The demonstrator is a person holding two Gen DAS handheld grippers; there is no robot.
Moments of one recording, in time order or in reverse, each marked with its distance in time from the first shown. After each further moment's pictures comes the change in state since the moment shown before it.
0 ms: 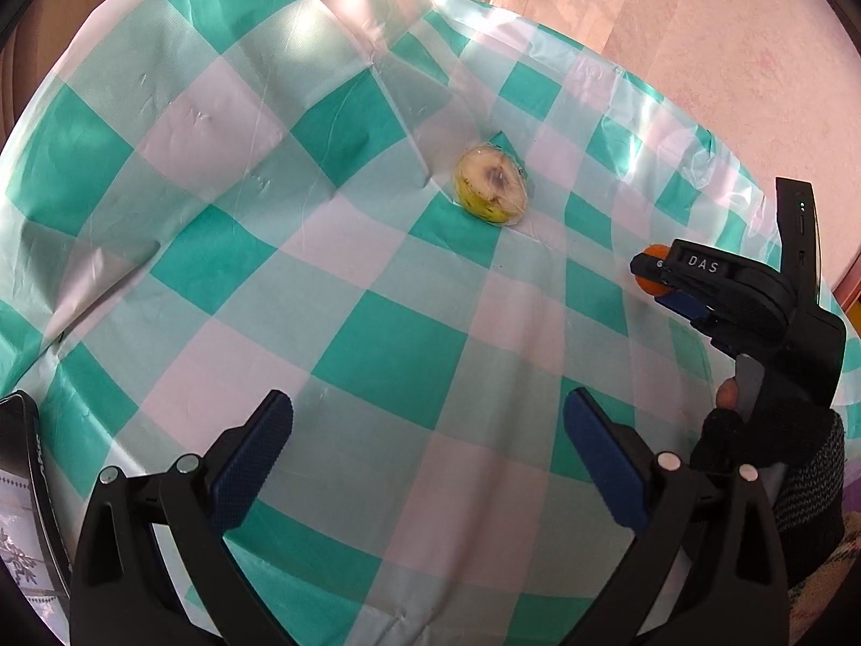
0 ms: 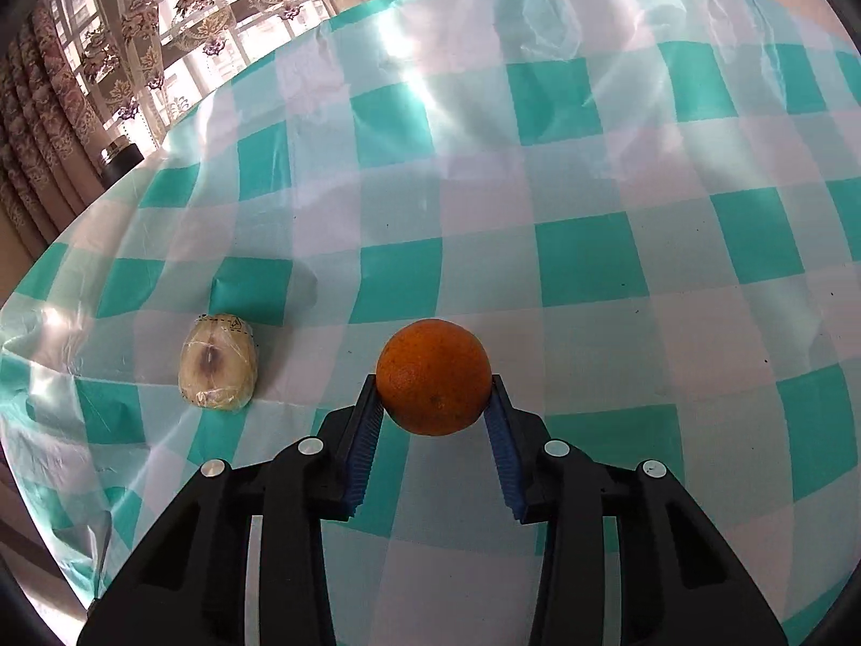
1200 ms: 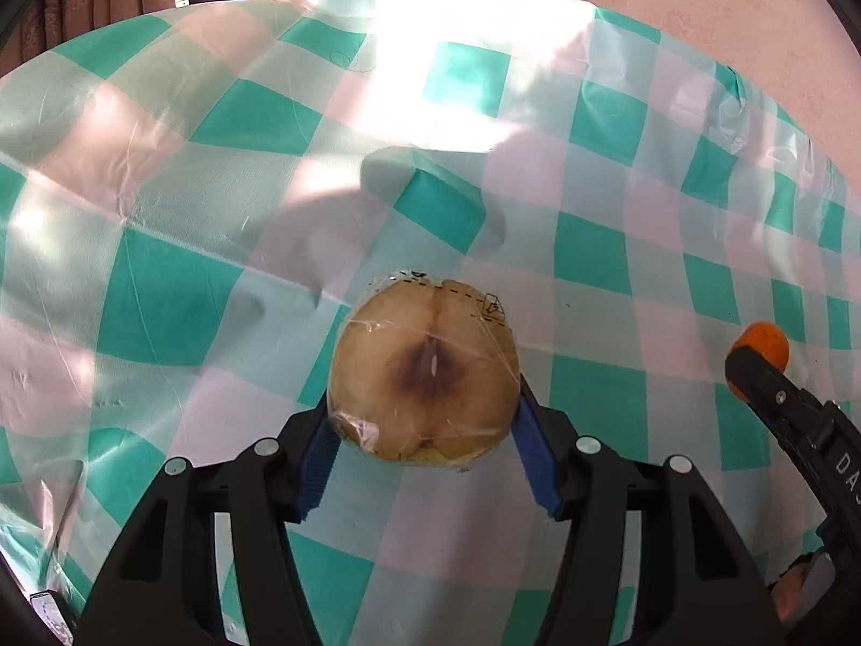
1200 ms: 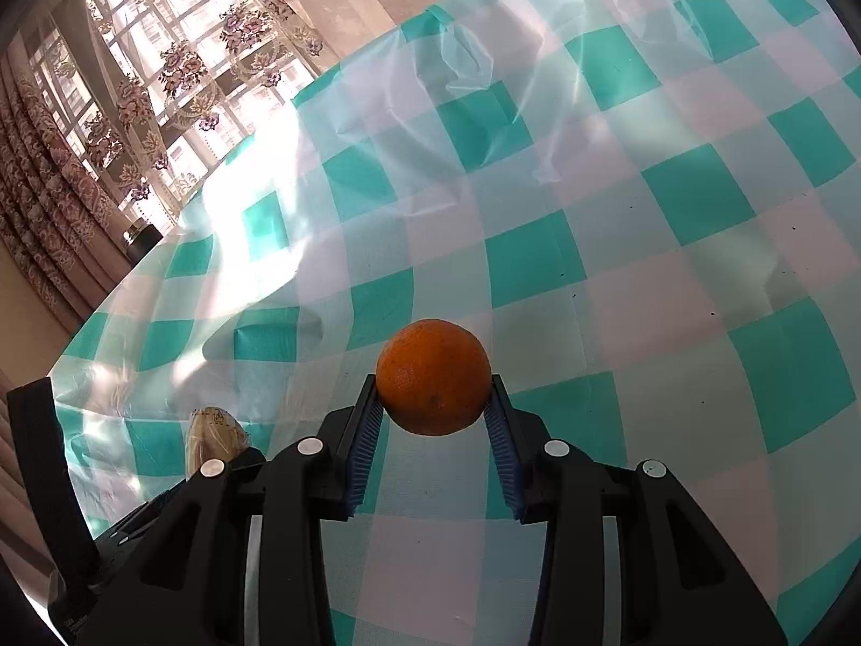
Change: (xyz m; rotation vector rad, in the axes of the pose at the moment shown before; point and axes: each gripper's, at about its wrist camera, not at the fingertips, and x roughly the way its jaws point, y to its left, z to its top) left arm 0.065 -0.067 0.070 0.221 0.028 0.122; right arm -0.018 -0.018 -0.013 0.120 -0.088 0.100
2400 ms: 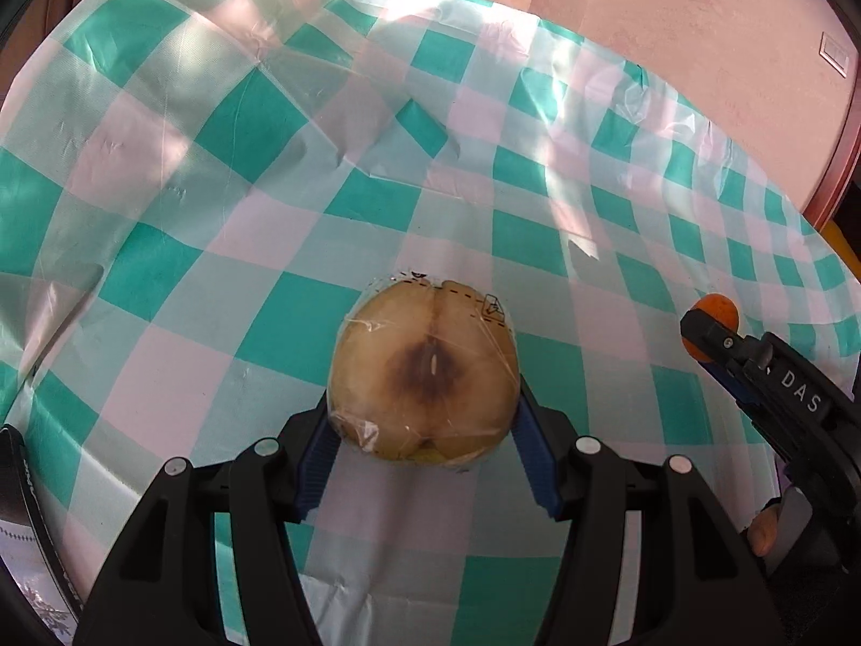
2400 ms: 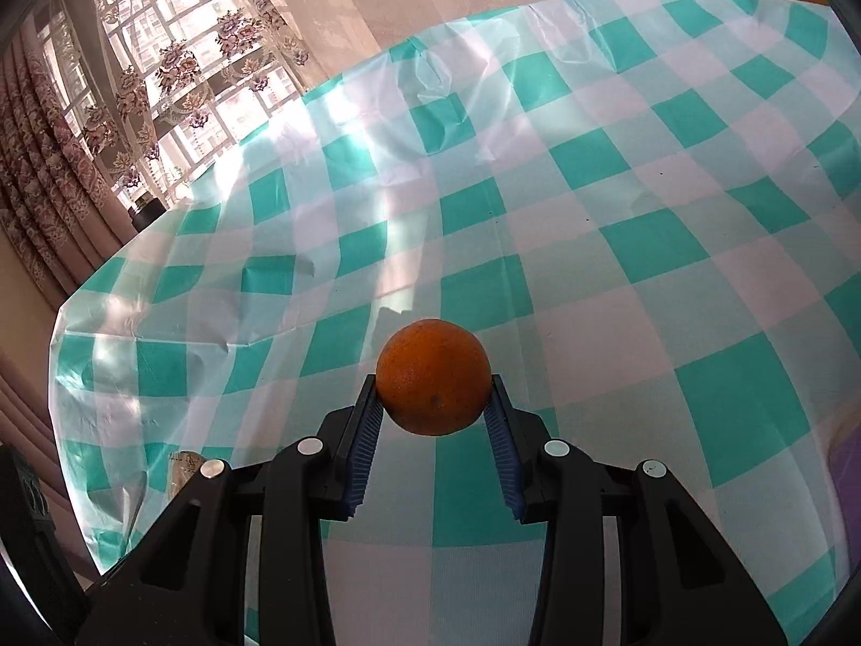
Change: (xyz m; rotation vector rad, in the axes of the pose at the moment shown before) left arm -0.064 0.024 -0.095 -0.042 0.007 -0.188; right arm -0.090 0.003 -0.079 -0.012 -0.047 -0.120
